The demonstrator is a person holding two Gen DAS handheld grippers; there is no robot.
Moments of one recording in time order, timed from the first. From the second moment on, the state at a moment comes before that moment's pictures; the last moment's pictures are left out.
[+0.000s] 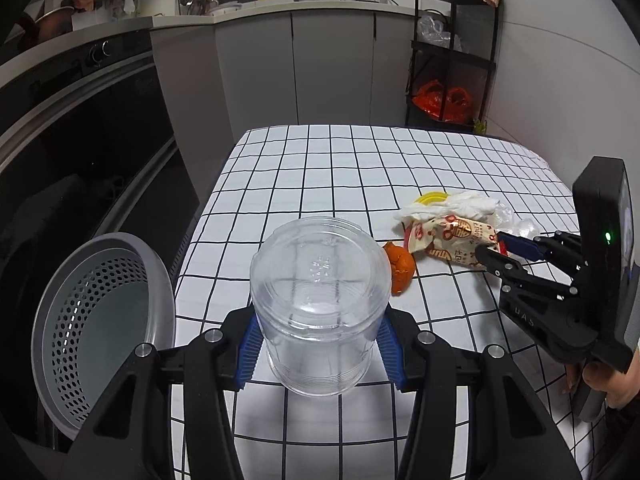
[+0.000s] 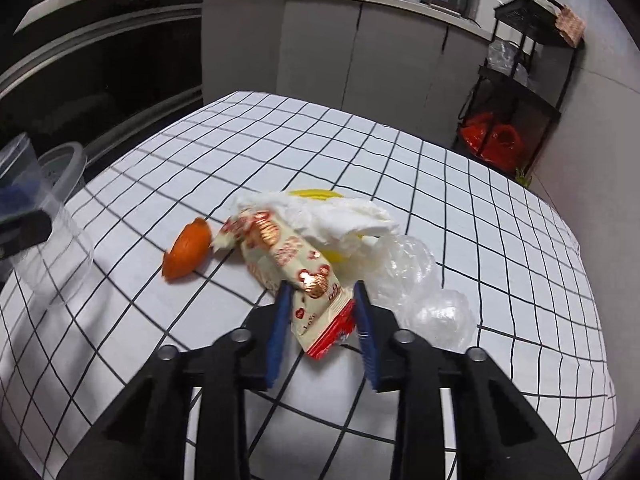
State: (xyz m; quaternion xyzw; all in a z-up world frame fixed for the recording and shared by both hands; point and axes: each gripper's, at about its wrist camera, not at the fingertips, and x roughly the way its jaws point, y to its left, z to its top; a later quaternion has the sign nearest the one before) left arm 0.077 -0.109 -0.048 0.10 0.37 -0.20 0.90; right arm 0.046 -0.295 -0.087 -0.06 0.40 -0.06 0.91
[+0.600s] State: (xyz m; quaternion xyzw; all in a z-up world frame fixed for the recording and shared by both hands) left arm 0.066 -0.101 -0.034 0.09 0.36 -0.21 0.91; right arm -0.013 -0.305 -0.037 0.04 0.36 -0.07 0.93
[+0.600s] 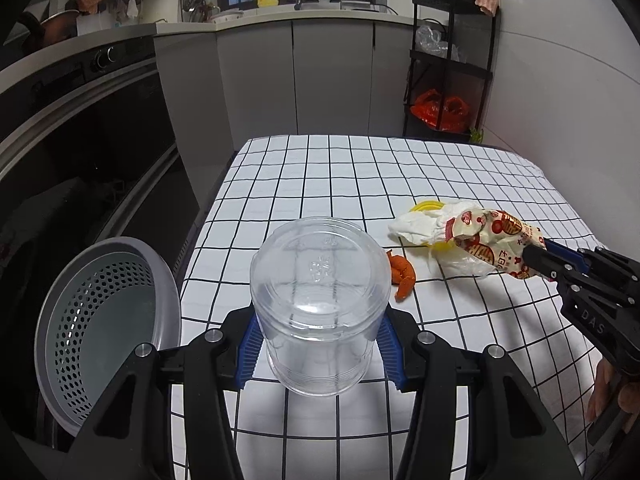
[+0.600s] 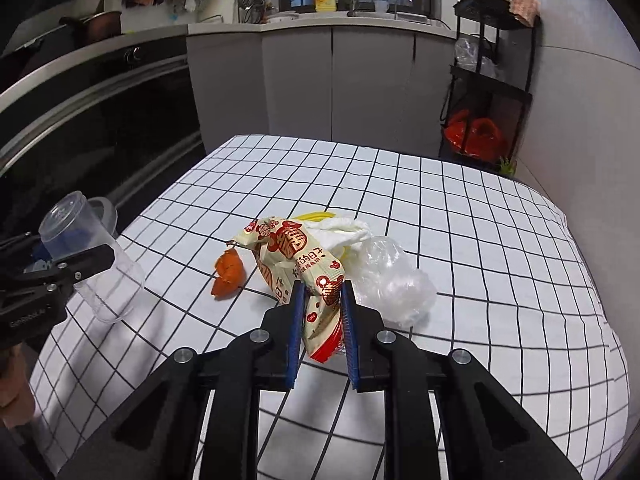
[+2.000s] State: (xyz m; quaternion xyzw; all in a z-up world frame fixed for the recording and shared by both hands) left arm 0.096 0.139 -0.017 0.02 0.38 -0.02 0.93; right arm 0.063 -0.052 -0.015 0.02 0.37 0.09 0.92
